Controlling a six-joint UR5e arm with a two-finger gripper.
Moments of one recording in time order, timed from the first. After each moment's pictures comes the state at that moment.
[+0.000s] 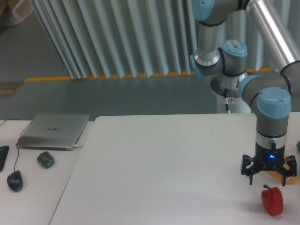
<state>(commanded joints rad) 2.43 -2.04 -1.45 -1.03 1.52 0.31</state>
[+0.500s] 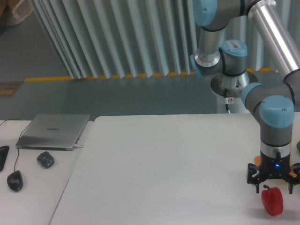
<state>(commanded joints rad) 2.43 -2.10 -1.43 -1.02 1.60 0.31</state>
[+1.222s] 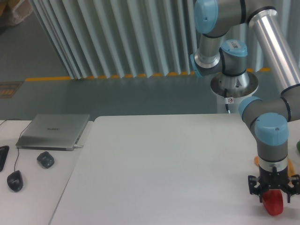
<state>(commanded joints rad) 2.41 -2.14 -1.43 -0.99 1.63 0.32</state>
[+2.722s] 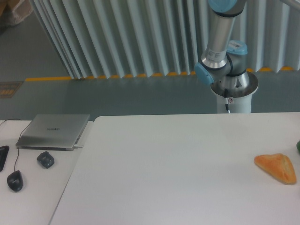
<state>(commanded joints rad) 2.87 -1.93 -1.47 -1.12 1.88 1.54</state>
